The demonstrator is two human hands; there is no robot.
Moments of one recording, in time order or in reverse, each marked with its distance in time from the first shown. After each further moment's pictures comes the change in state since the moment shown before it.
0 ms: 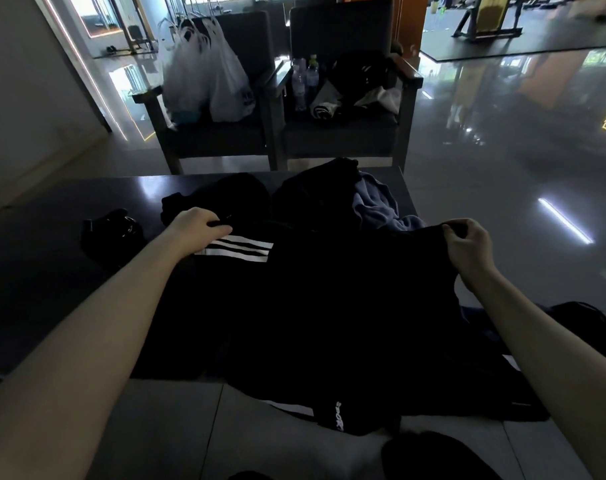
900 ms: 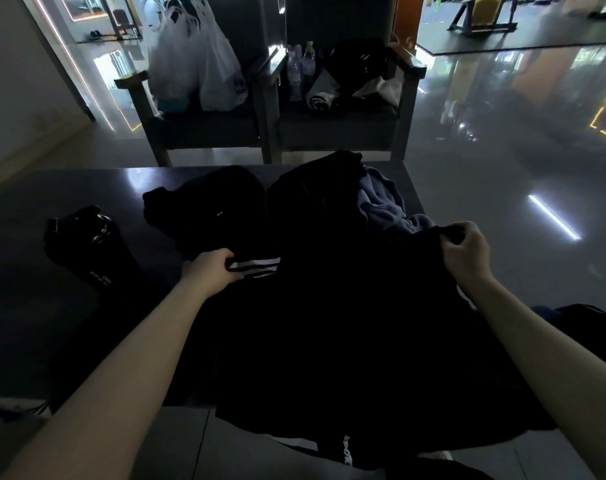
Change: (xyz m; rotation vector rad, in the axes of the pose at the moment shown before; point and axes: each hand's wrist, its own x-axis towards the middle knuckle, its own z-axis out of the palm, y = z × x) left_hand 0.026 -0.037 0.097 0.069 -0.157 -0.074; right_hand 0.009 0.015 0.031 -0.143 0.036 -0.024
